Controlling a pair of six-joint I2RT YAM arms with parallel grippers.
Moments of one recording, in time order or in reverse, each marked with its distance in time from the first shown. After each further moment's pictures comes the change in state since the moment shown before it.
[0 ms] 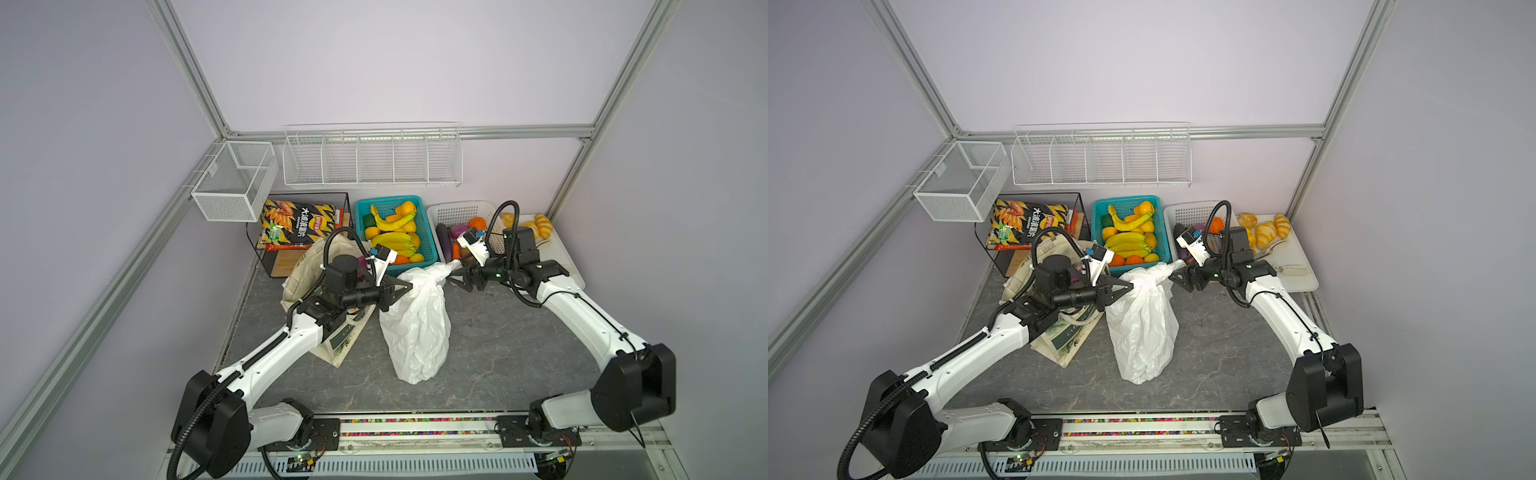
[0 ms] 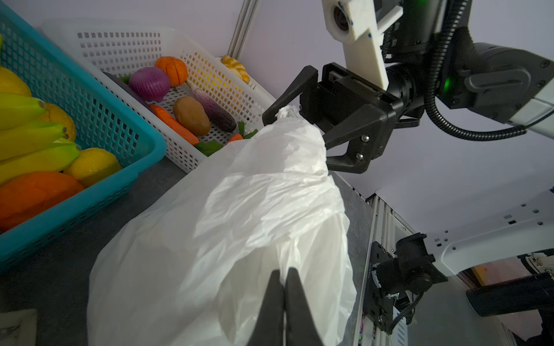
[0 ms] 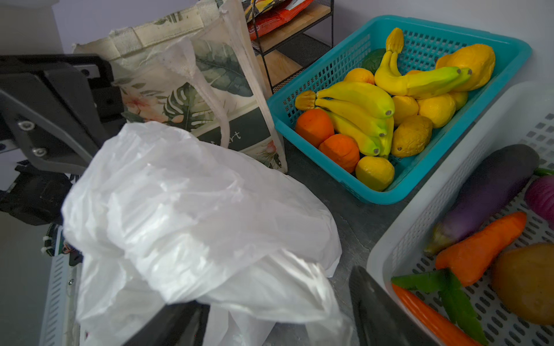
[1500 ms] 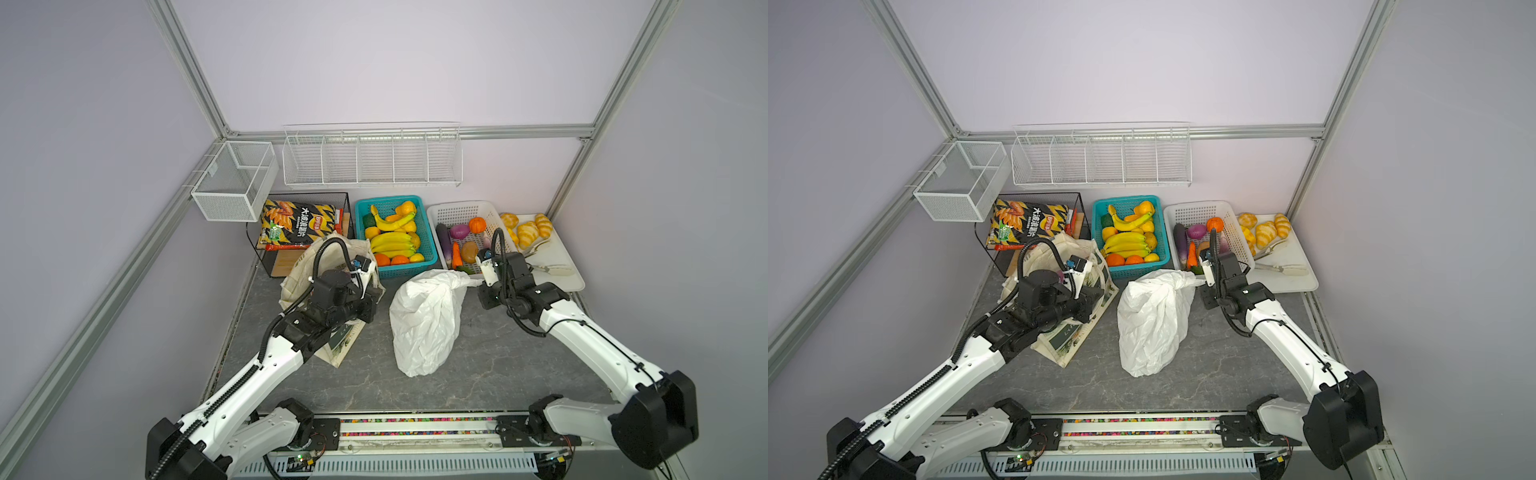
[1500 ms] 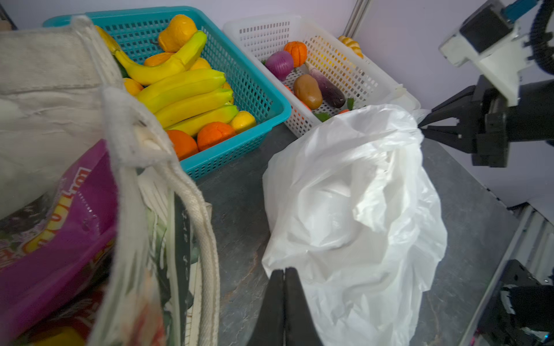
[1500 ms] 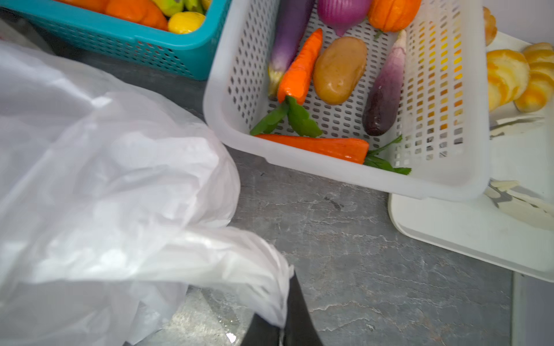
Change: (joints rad) left arm -0.035 -0.232 -0.035 -0.324 -0.446 0.116; right arm 0.136 -0.187 -0.192 -0.122 0.835 0.283
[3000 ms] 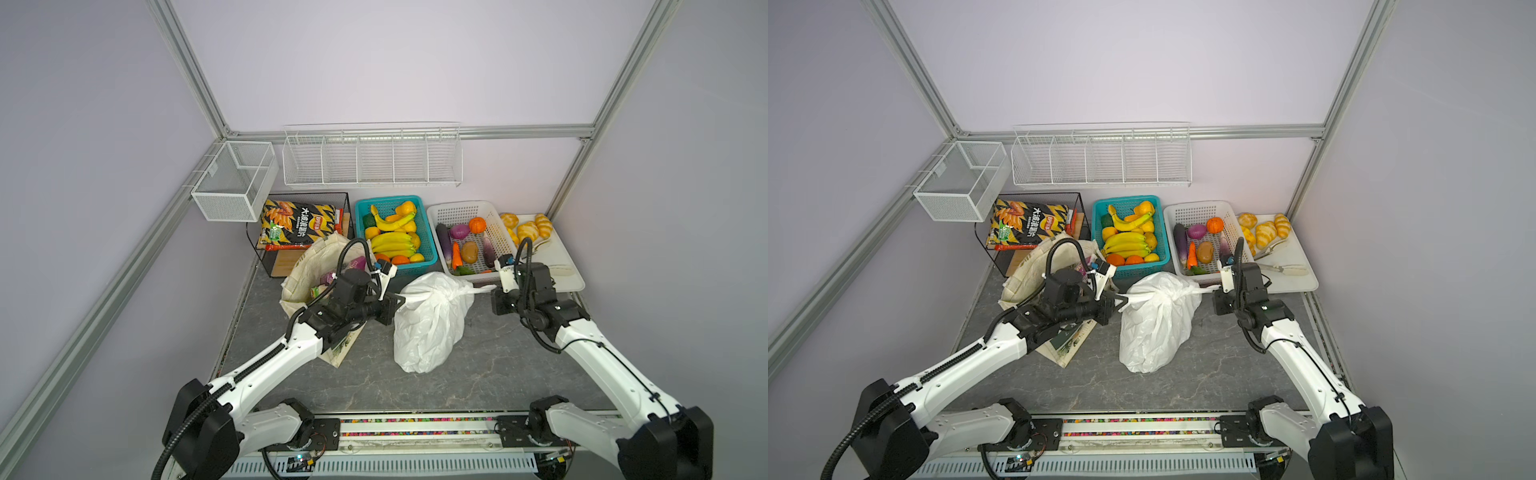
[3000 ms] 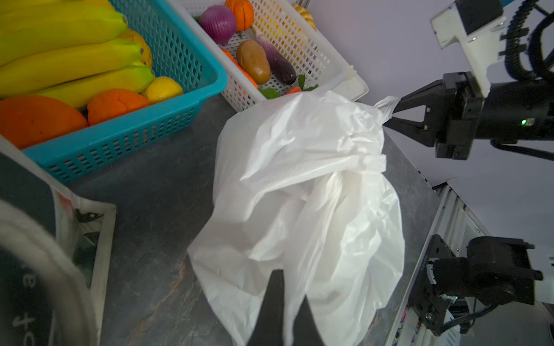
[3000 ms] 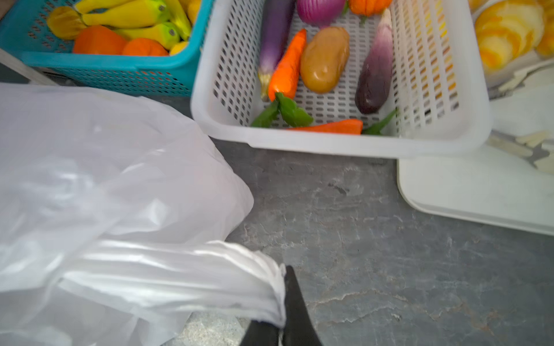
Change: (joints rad) left arm -0.076 0.163 -0.024 0.081 0.080 -0.101; right arm -0.187 -0.144 -0.185 0.080 -0.147 0.106
